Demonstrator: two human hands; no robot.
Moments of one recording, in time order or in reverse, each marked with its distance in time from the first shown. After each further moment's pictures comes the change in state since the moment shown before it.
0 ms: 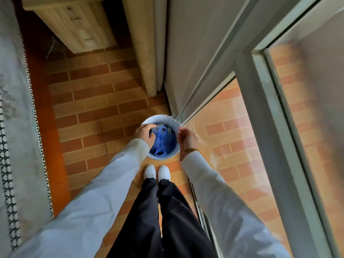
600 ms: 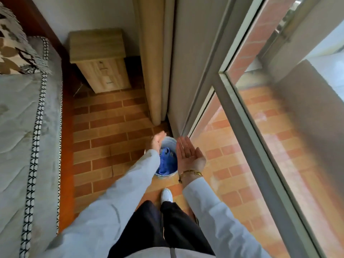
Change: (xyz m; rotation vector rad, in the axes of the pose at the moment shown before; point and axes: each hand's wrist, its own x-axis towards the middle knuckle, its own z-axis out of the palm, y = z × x) left_hand -0.113 0.048 -0.033 -1.337 -0.031 -0.205; right_hand -0.172 0.007 -0.042 0.718 -0.344 -0.005
